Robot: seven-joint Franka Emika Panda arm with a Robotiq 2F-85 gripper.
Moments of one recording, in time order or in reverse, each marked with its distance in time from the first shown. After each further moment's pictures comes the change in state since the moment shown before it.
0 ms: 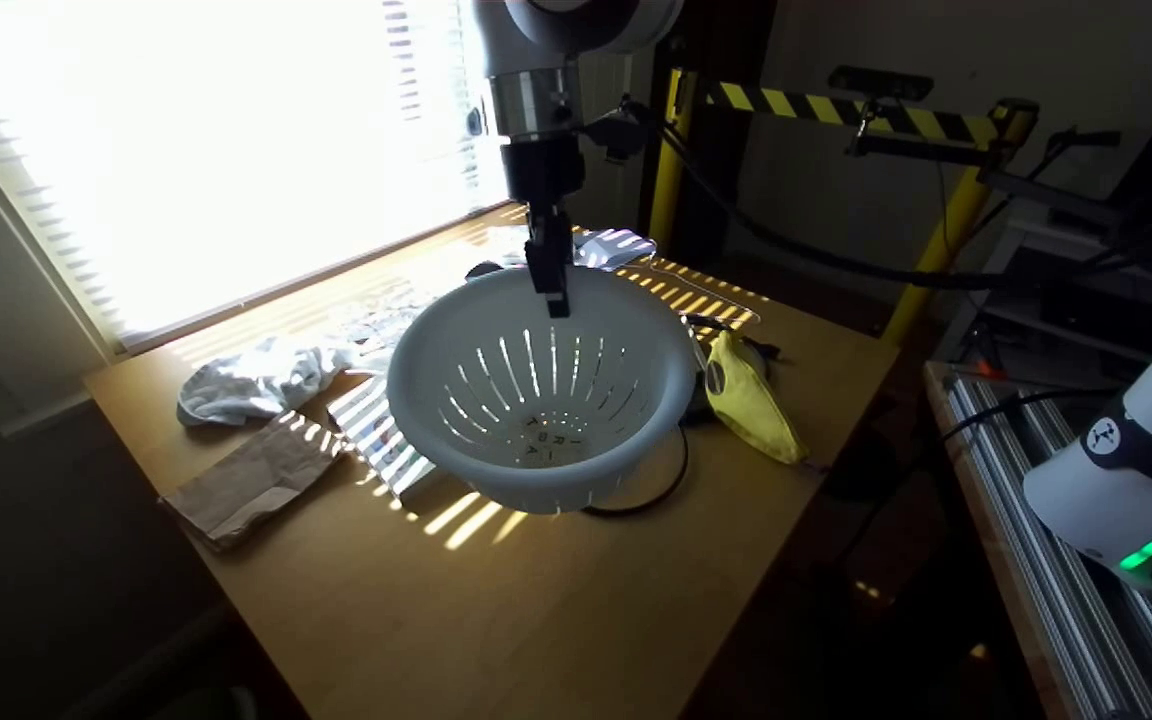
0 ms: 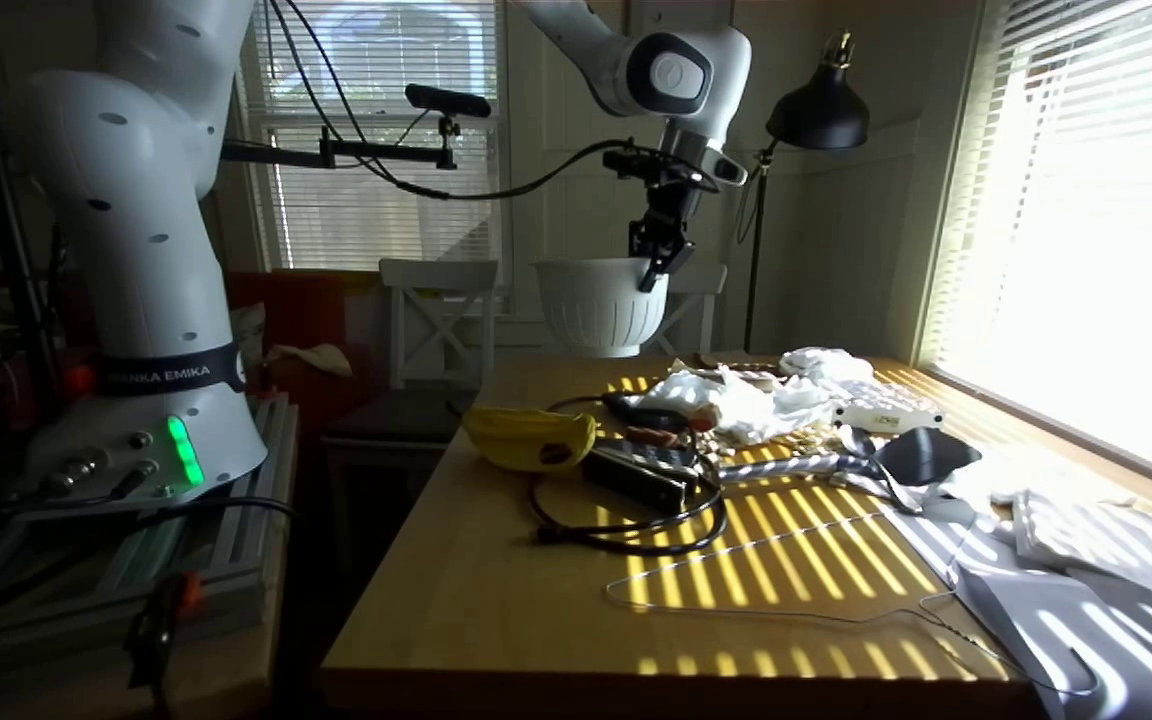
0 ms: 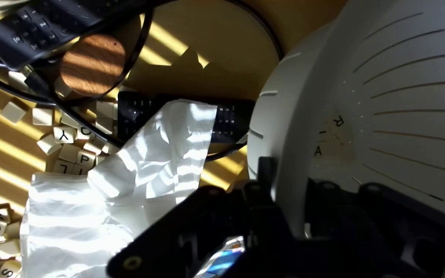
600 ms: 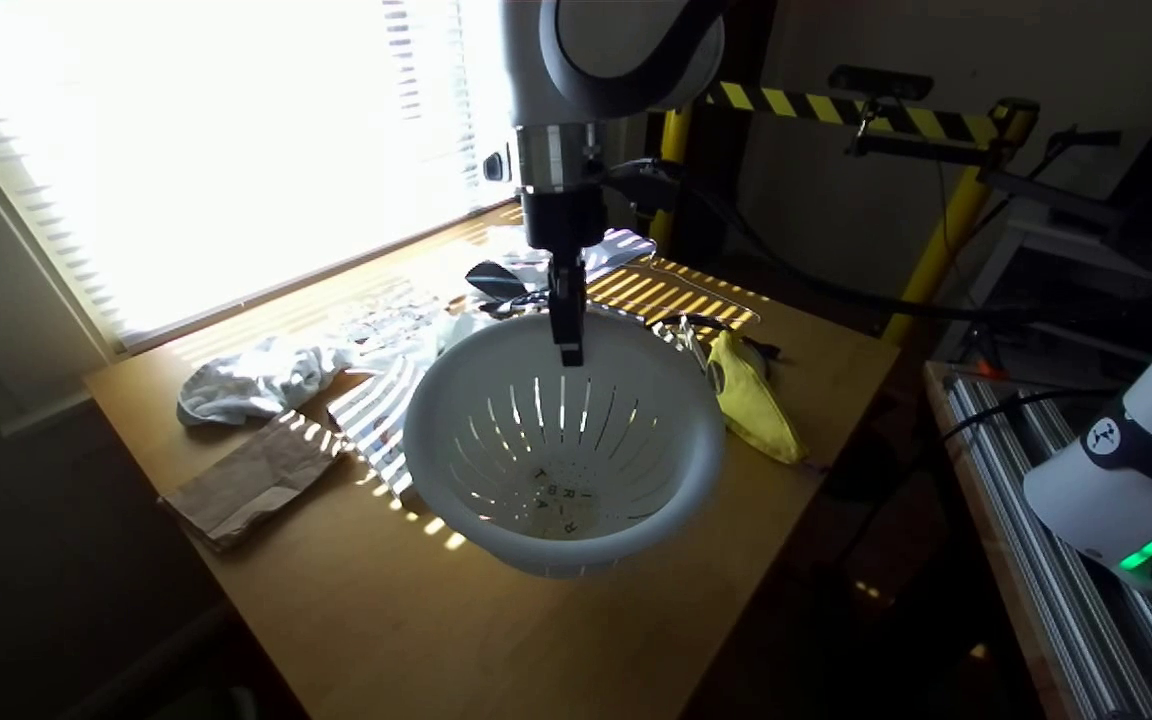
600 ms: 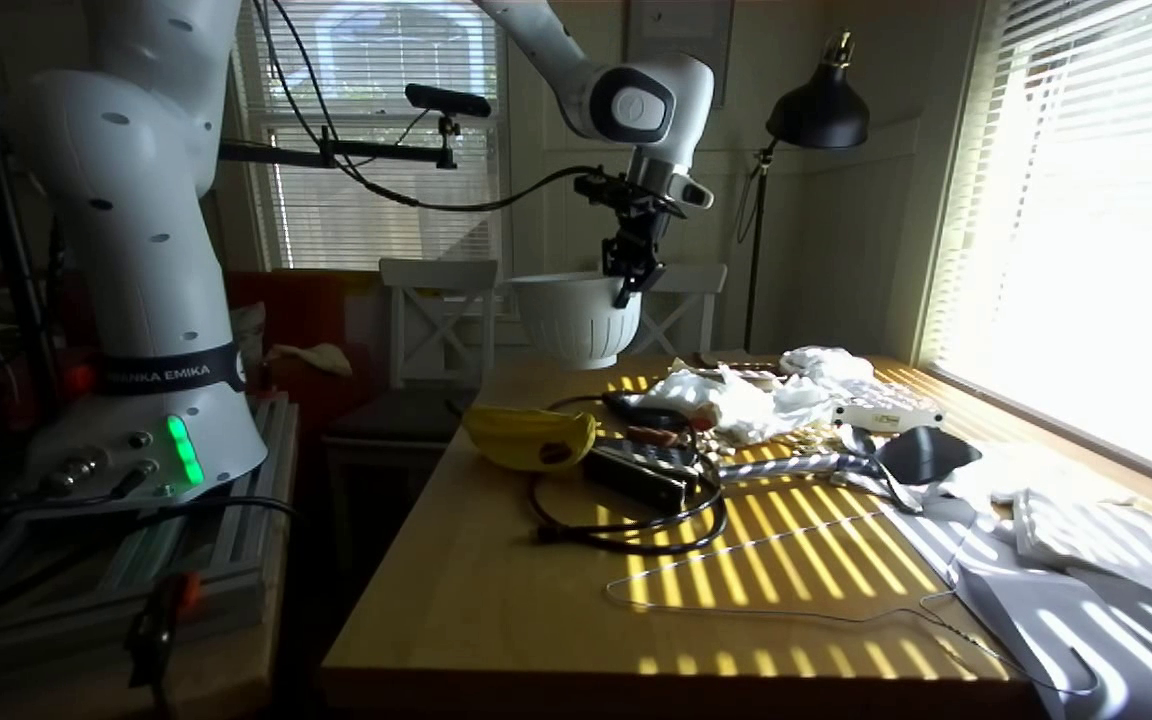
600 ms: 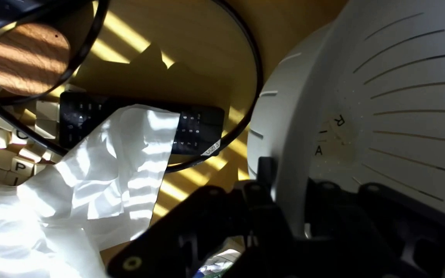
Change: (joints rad) arm 0.012 -0.051 0.041 -0.175 0.064 0.169 -0.072
